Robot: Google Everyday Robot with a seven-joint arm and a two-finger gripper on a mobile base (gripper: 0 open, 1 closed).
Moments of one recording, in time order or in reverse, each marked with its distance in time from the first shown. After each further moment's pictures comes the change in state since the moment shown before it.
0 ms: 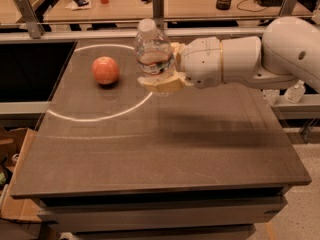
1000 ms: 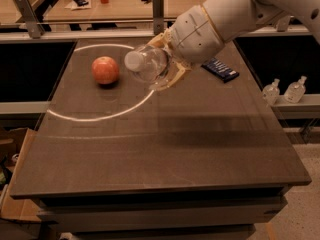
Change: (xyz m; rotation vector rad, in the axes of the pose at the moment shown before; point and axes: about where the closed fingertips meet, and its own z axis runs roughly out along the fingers) arm -0.007 0.014 -0.007 -0.431 0.286 -0.501
